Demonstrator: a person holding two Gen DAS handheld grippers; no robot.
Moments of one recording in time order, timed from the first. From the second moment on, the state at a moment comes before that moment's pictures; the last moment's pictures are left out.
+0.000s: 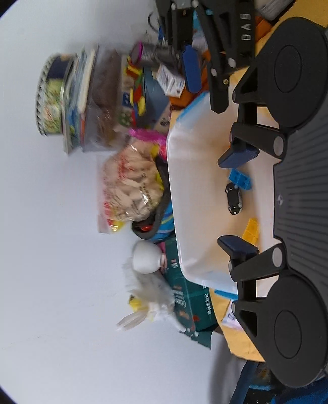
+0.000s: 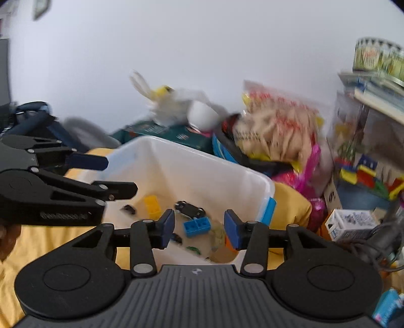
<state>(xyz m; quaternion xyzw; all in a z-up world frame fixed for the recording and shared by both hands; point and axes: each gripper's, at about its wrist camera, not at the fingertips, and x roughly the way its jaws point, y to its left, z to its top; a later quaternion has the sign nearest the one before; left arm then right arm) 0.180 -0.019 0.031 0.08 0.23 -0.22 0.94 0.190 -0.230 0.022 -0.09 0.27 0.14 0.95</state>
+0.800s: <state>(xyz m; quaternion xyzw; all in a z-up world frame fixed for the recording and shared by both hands) 0.053 -0.048 -0.072 0.15 0.29 -0.28 0.90 0.132 -0.276 -0.103 0.05 0.43 0.09 0.89</state>
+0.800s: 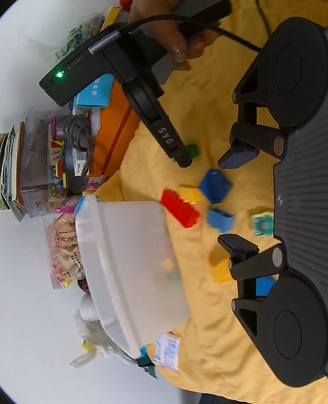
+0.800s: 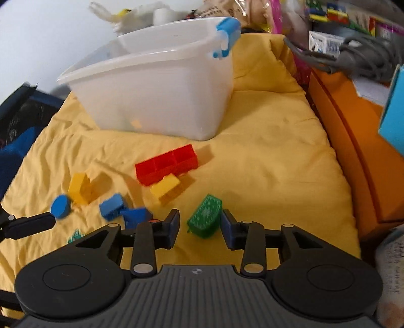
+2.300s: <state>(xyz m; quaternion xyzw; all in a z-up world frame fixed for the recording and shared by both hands) -0.033 -0.013 -0.097 0.19 0.38 -0.30 0.85 0.047 -0.213 -0.101 -0.11 0.42 0.24 0.87</state>
